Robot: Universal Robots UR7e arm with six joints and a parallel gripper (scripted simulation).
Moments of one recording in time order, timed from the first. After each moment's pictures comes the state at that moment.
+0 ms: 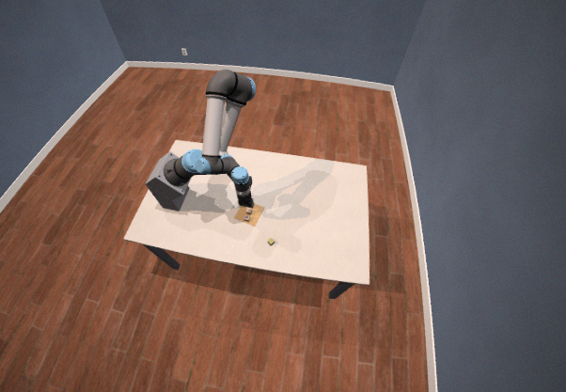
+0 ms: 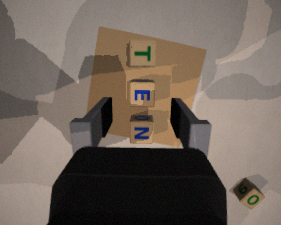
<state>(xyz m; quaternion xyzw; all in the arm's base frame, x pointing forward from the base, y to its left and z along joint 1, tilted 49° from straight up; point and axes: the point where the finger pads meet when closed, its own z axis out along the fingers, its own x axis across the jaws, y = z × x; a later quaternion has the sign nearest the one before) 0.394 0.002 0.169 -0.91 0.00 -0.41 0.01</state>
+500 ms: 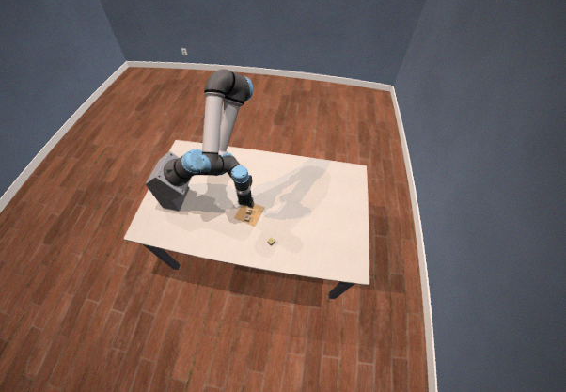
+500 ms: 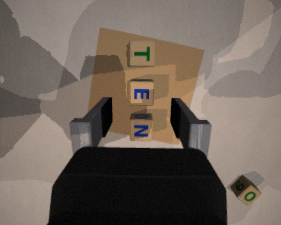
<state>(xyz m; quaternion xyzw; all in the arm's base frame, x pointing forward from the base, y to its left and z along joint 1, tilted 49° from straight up) 0.388 0.002 0.175 -0.91 0.00 -0.41 0.01</state>
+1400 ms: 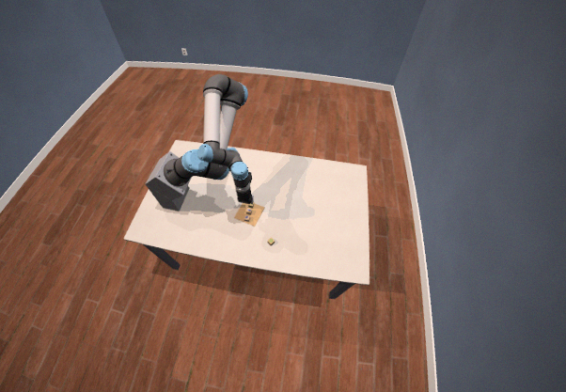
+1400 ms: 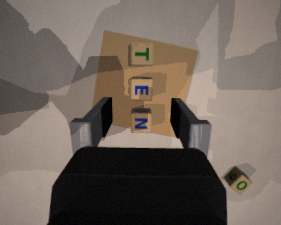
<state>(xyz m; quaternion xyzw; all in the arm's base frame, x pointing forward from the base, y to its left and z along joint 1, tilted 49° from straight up) 0.368 0.001 0.194 -0.91 0.00 -0.41 0.01</state>
